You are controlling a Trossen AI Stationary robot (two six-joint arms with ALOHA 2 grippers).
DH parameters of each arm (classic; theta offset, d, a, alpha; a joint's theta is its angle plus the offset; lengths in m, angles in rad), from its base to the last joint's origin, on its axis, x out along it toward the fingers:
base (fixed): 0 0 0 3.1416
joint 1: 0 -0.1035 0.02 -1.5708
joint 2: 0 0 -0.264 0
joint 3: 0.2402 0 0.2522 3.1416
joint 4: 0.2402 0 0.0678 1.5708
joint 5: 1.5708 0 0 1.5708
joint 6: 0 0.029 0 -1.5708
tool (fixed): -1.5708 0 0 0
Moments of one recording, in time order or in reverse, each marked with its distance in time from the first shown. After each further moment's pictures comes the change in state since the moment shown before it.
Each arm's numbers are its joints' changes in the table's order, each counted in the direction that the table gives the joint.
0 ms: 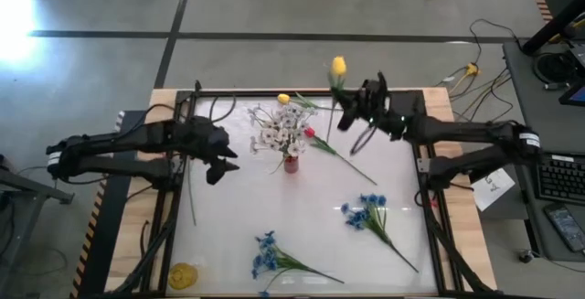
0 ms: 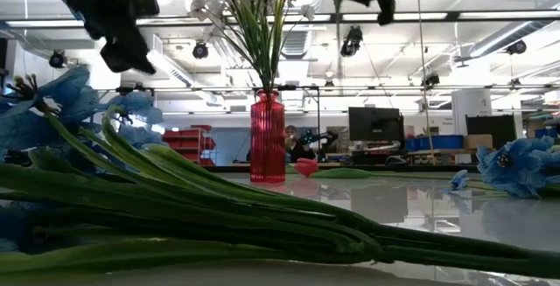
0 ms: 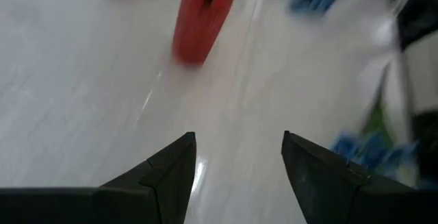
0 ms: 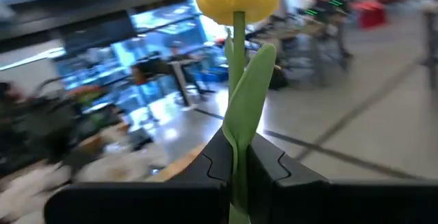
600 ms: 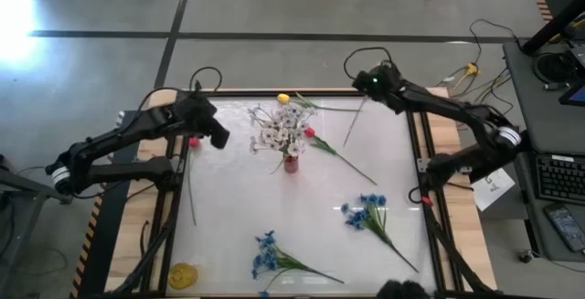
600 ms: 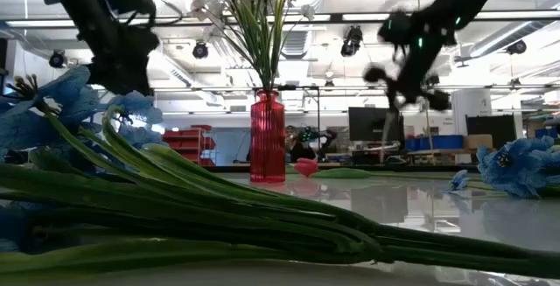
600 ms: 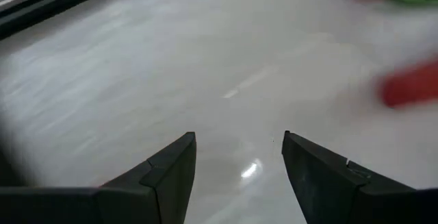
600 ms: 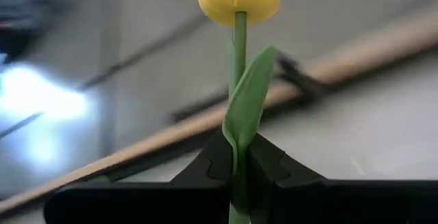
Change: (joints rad) left arm -0.400 -0.080 0.040 0.174 0.231 -0.067; right arm 0.570 -0.210 0.039 0.680 -0.019 0.744
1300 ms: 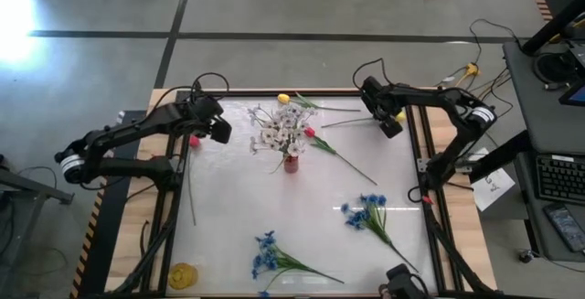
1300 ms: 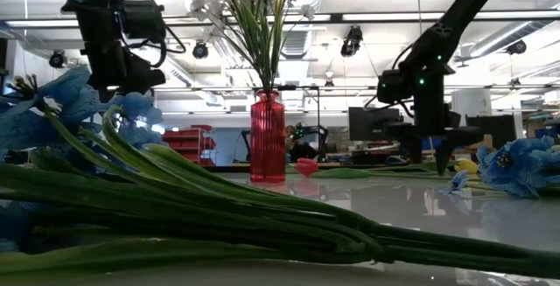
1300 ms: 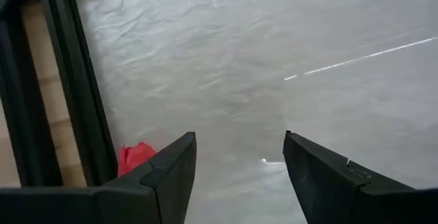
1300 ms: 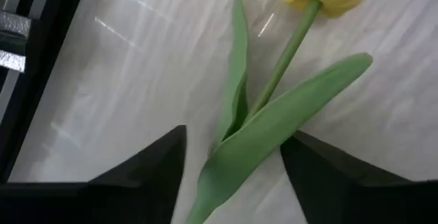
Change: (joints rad) left arm -0.027 -0.173 0.001 0.093 0.236 -0.279; right arm 0.101 -0.302 0.013 0.353 0.152 0.693
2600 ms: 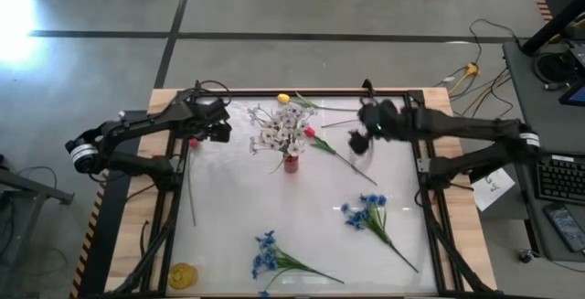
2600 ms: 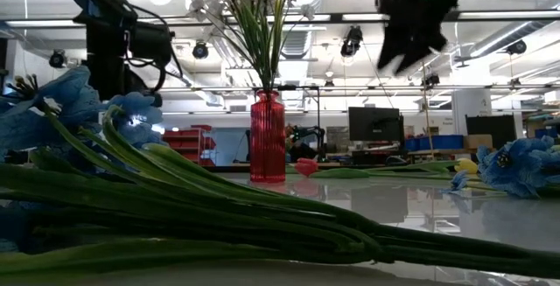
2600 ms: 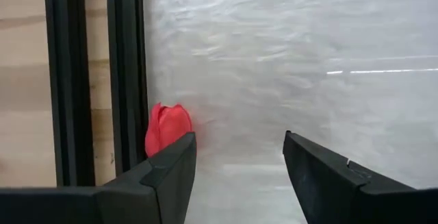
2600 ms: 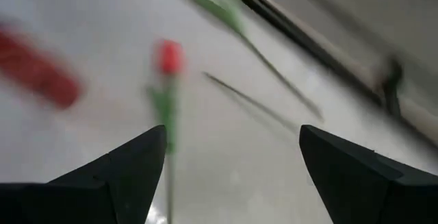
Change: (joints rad) left arm -0.005 -0.138 0.001 0.086 0.072 -0.247; right arm -0.641 0.510 0.101 0.136 -0.130 -1.329
